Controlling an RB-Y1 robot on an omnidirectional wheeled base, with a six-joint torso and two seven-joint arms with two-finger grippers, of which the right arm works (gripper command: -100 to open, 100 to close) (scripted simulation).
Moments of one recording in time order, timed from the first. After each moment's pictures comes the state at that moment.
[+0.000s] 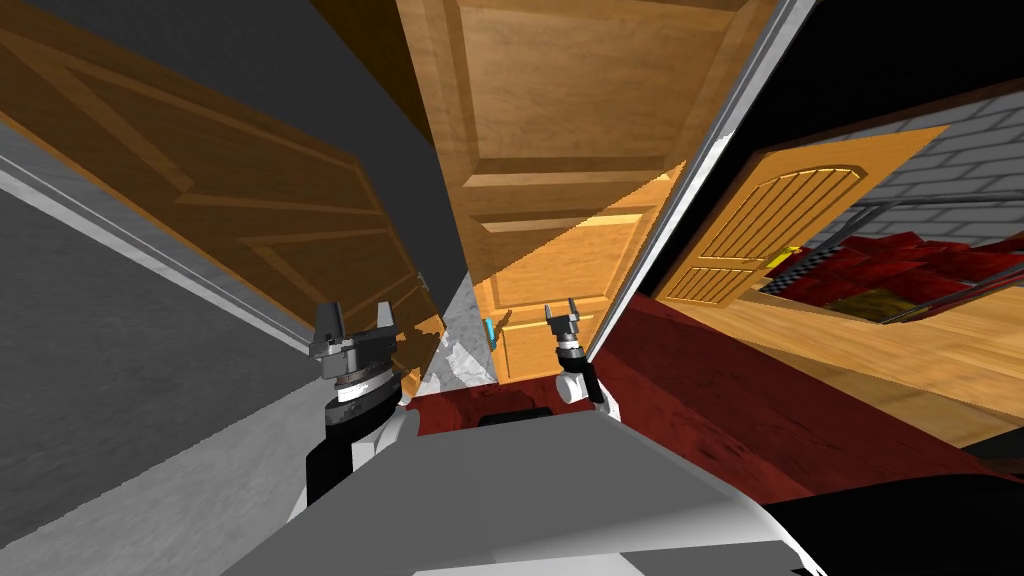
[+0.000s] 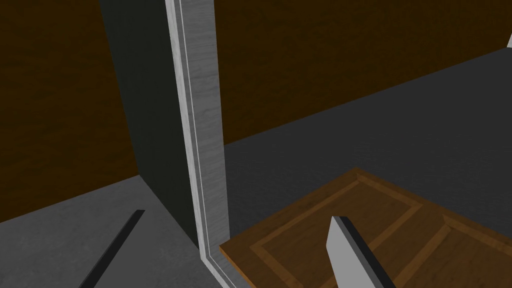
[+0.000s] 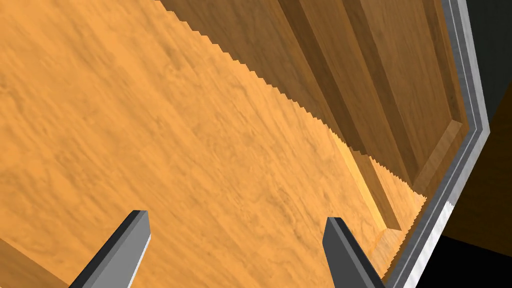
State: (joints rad) arm 0.24 -0.18 0.24 -1.80 -0.38 -0.70 -0.31
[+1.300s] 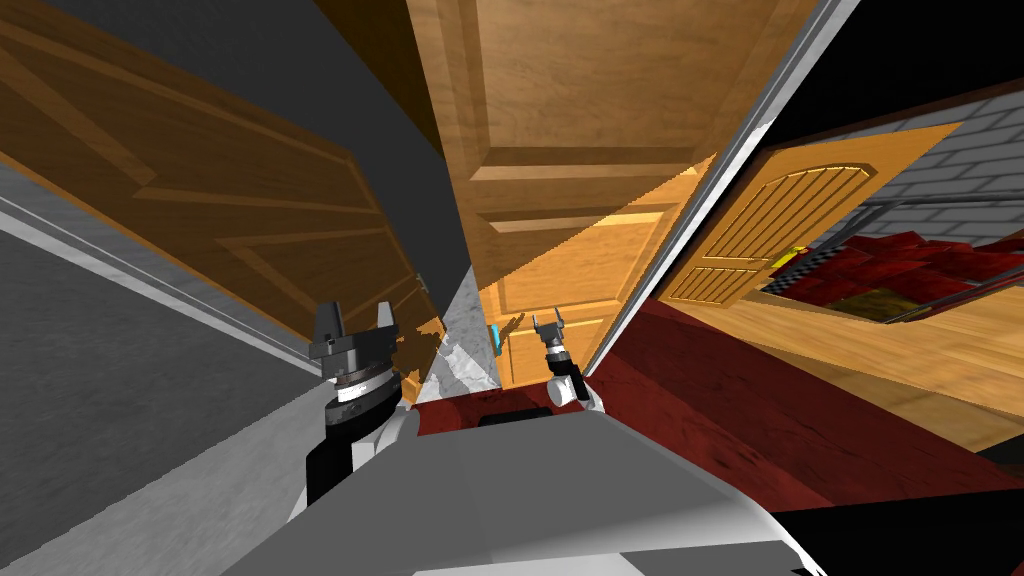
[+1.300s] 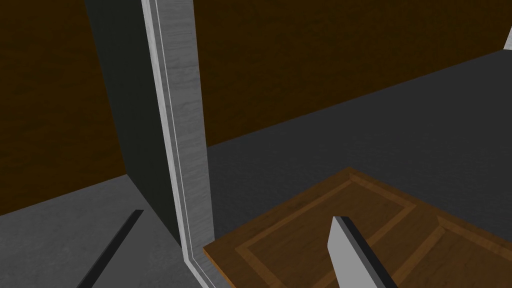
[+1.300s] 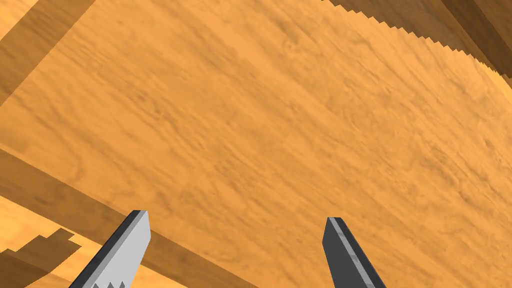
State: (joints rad) arm 0.14 -0.22 0.39 -1.56 -0.55 -0.75 -0.52
